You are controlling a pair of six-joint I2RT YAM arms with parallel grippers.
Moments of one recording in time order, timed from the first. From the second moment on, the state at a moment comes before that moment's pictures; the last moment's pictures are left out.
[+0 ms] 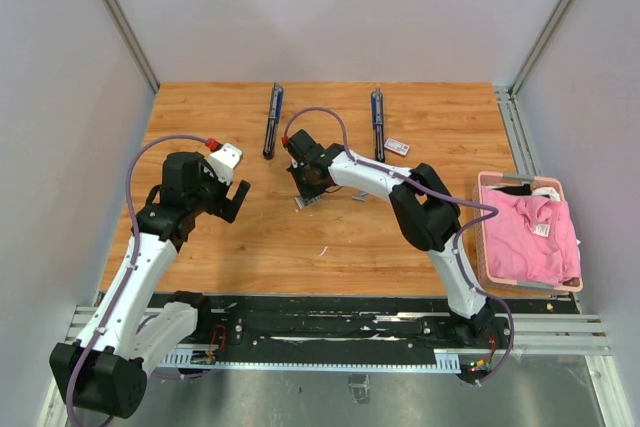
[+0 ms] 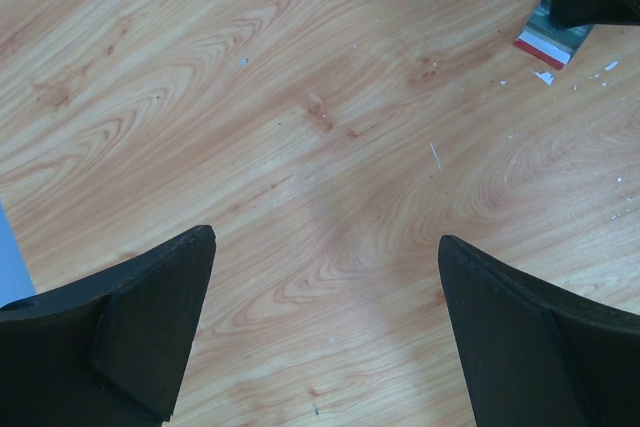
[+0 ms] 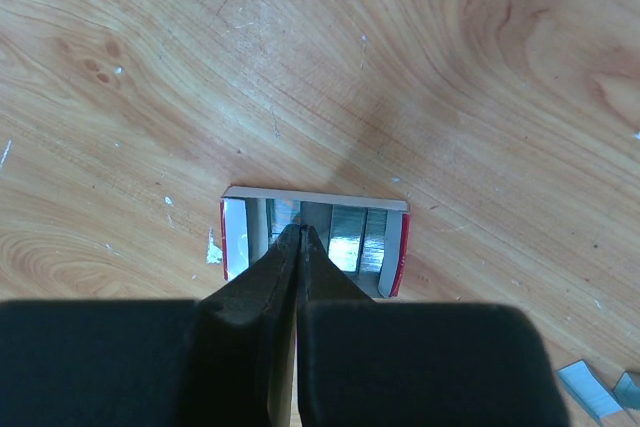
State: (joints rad) left arm -0.17 0.88 0.78 -0.54 0.09 0.36; right arm 0.82 2.23 1.76 -0.59 0.02 0.28
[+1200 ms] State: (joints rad) left arm -0.17 0.88 0.78 -0.54 0.09 0.36; right arm 0.84 2.24 1.79 -0.59 0.05 0.26
